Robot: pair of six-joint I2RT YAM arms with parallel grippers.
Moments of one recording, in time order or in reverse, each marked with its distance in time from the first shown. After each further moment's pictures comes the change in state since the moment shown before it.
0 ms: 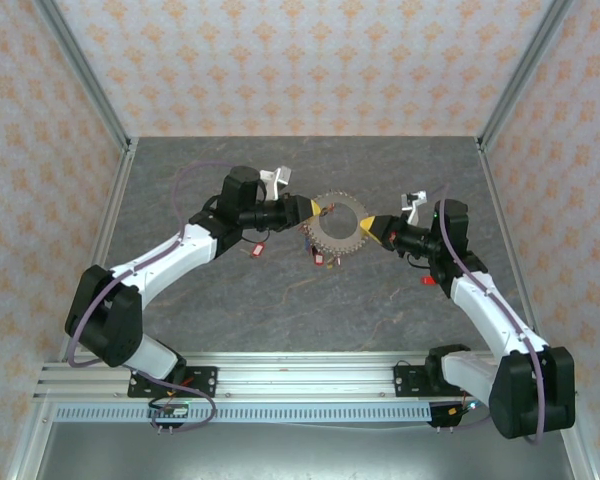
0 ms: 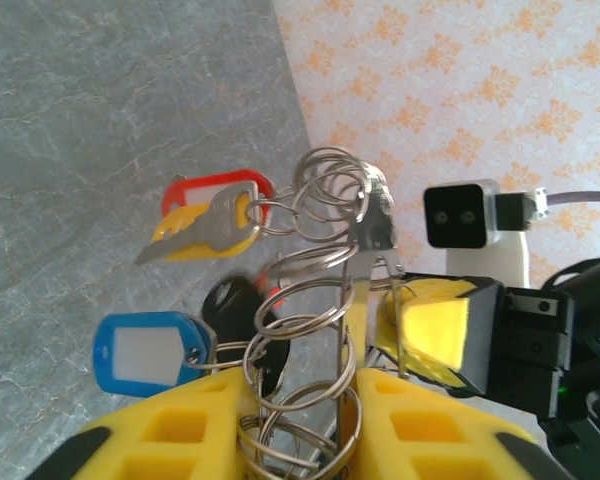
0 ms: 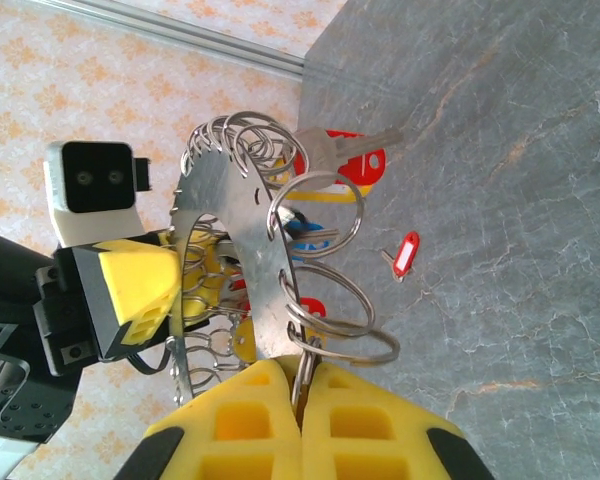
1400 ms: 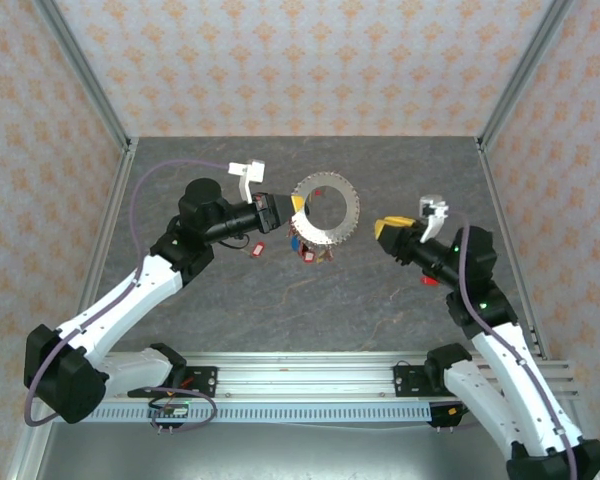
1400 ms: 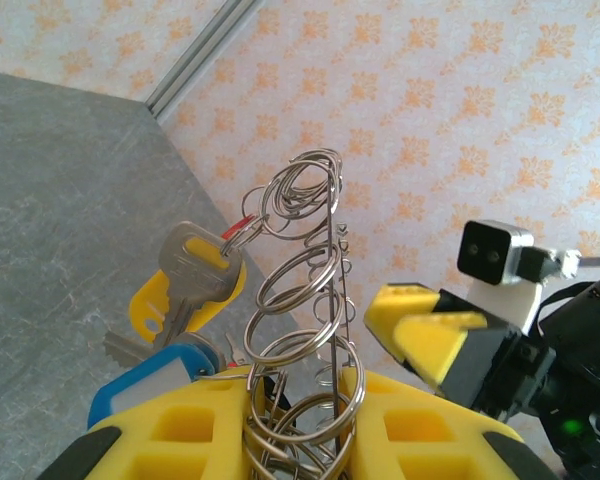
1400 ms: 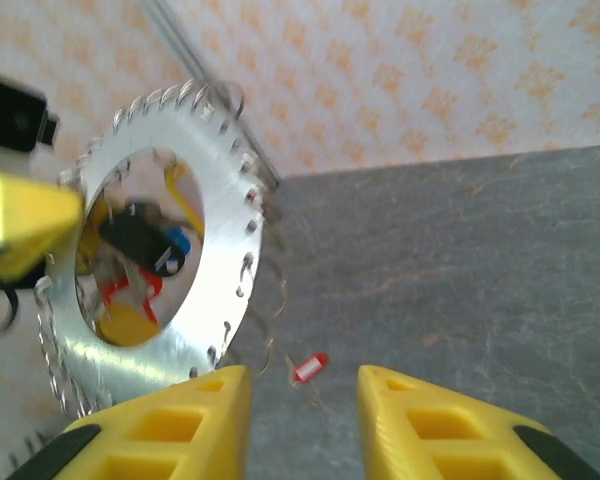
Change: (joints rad) left arm -0.005 -0.336 -0.124 0.110 -0.078 0.128; right arm 0.197 -0.432 0.042 -0.248 0.432 -0.568
